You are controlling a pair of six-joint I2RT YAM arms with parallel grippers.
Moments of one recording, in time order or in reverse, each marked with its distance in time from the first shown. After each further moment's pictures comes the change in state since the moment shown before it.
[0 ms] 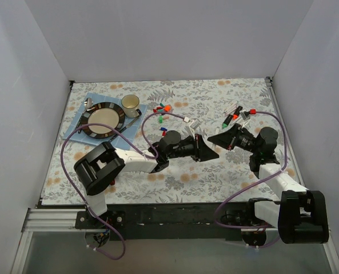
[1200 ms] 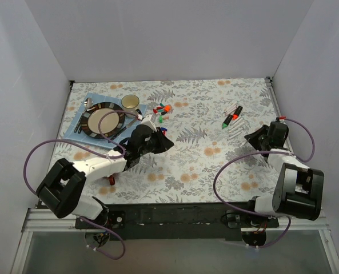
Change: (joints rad) left arm 0.264 -0.394 -0.222 -0.552 -0.370 0.066; right arm -0.261 0.216 0.180 -0.629 0.812 -0.223
